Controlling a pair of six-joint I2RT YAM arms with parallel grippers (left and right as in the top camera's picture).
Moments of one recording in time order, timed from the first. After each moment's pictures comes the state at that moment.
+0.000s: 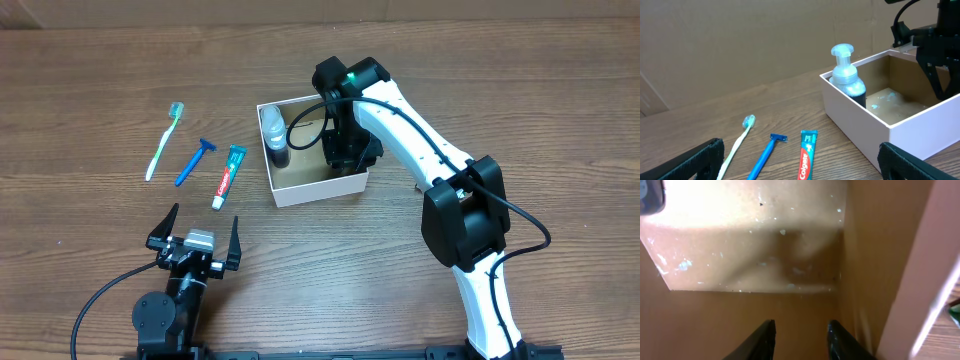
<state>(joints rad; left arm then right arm) 0.03 0.01 0.01 -0.06 0.19 0.22 0.53 2.30 2.07 -1.42 -0.09 0.38</state>
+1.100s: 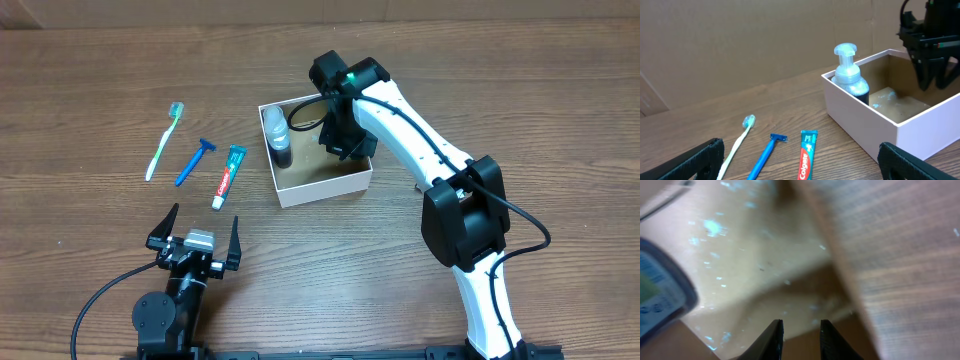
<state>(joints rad) 0.03 0.01 0.01 -0.06 0.19 0.22 0.53 2.30 2.07 -1.29 -0.01 0.77</state>
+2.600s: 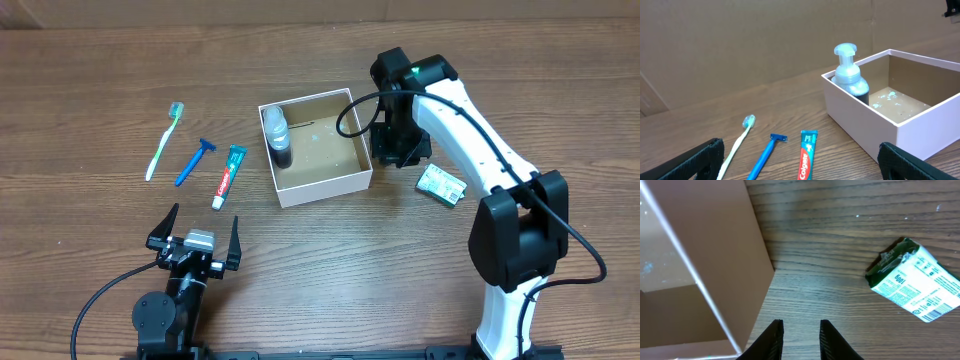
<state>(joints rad) 0.03 0.01 0.01 -0.06 0.19 0.22 0.38 2.07 1.81 -1.34 -0.08 0.35</state>
